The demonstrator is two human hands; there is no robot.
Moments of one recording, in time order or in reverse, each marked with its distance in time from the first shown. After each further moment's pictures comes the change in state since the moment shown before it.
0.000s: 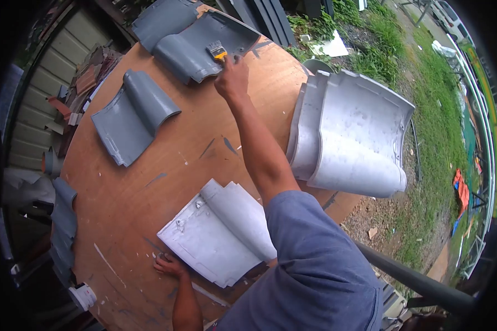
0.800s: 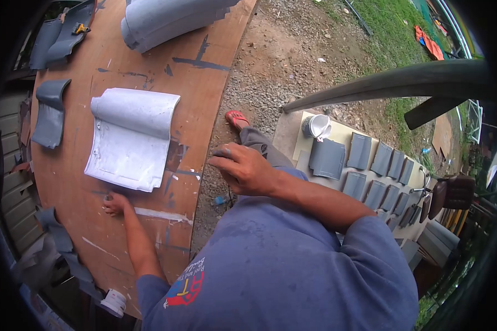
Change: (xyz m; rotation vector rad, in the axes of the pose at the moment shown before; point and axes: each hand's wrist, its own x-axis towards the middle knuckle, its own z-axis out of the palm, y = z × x) left_hand 0.000 -0.041 0.022 0.058 0.086 0.100; right_hand -0.554 -0.063 -0.559 0.287 -0.356 -0.057
